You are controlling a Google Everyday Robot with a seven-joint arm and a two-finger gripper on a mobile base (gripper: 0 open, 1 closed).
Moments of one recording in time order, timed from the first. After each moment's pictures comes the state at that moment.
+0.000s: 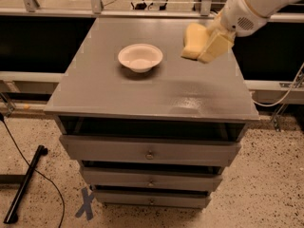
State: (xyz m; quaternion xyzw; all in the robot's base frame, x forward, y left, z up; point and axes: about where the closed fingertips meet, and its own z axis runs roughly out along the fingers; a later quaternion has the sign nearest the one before) arm 0.616 -0.158 0.960 -0.58 0.76 0.02 0.30
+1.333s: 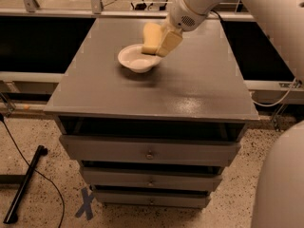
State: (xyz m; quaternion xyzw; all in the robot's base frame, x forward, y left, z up) arm 0.694 -0.045 0.938 -0.64 0.70 0.04 0.31
